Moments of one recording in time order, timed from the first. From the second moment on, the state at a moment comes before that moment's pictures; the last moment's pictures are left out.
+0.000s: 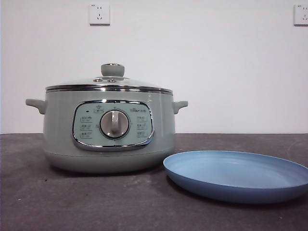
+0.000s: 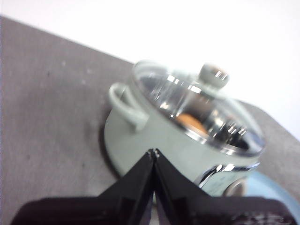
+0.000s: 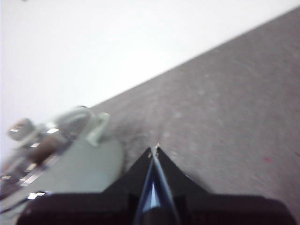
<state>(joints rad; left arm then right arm) 0.04 0.01 0.17 -0.26 0.37 -0.41 0.06 0.04 0.15 -0.17 -0.22 0.47</state>
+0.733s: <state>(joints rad) 0.04 0.36 0.71 -0.79 0.68 -0.13 0.12 0.61 0.88 -0.95 -0.63 0.03</state>
